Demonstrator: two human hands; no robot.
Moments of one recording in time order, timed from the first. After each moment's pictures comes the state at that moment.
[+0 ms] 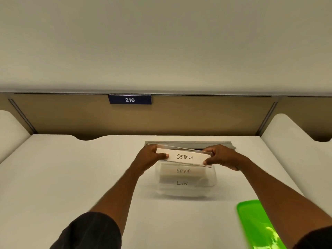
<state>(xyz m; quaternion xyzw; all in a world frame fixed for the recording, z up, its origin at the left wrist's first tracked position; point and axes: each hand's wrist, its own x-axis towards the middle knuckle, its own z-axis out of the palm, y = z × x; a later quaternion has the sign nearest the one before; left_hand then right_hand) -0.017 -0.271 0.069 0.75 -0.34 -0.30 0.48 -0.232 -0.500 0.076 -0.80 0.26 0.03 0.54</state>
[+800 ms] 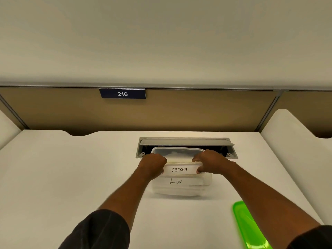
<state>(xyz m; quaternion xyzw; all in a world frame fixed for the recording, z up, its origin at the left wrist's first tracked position) -0.045 -0.308 0.027 0.81 -0.58 -0.01 -0.08 -0.213 -0.499 0.030 -0.96 0.21 0.10 0.13</state>
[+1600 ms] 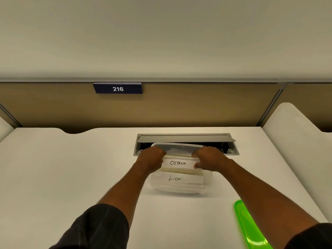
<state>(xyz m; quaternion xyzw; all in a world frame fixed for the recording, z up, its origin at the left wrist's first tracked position) -0.026 -0.327 0.014 0.83 -0.56 -0.07 0.04 -0.202 -0.503 0.015 -0.97 0.21 0.08 0.06</state>
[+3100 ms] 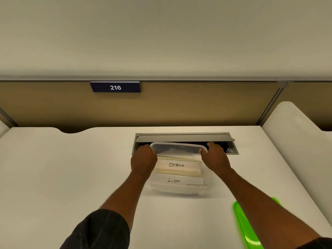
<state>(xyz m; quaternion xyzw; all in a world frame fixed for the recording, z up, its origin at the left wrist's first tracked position) -0.032 -0.320 0.004 0.92 -0.31 -0.04 0.24 -0.214 -0.498 0.003 -0.85 0.46 -0.16 0.22</state>
